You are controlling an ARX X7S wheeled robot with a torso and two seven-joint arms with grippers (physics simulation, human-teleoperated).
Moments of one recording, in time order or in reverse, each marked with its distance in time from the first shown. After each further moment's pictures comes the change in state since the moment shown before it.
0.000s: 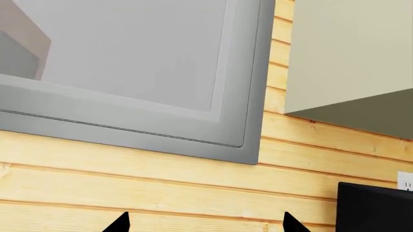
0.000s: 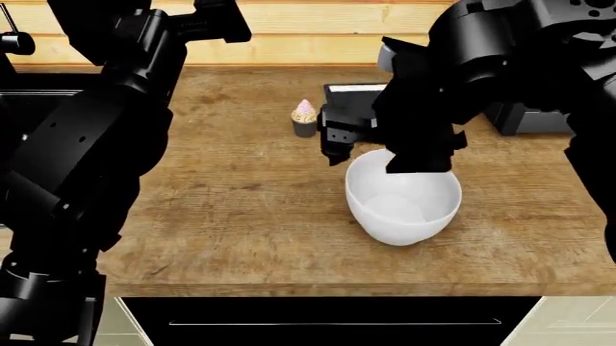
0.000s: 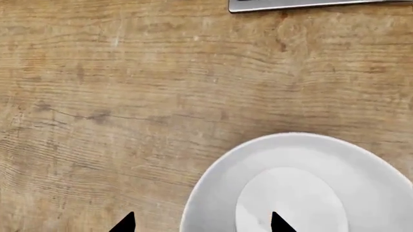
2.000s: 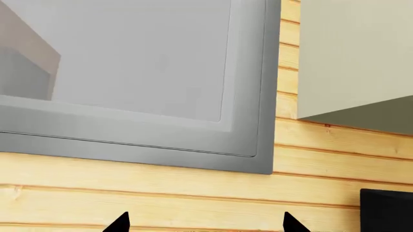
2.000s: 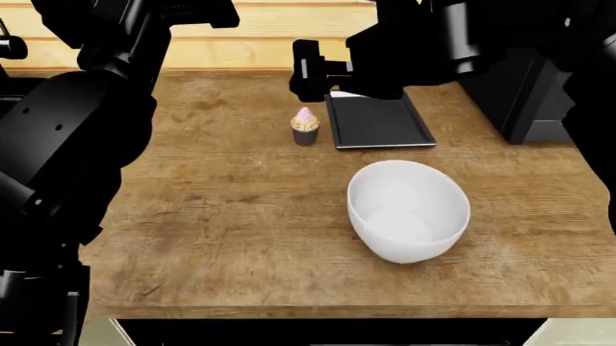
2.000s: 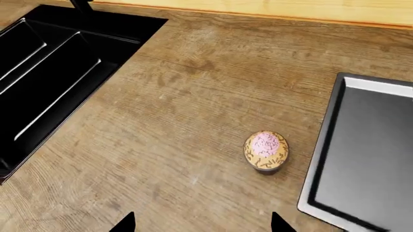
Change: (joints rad) left arm -0.042 -0.032 -0.012 0.053 0.011 -0.077 -0.029; right arm 0.107 -0.063 -0.050 -0.033 -0.830 -0.243 -1.053
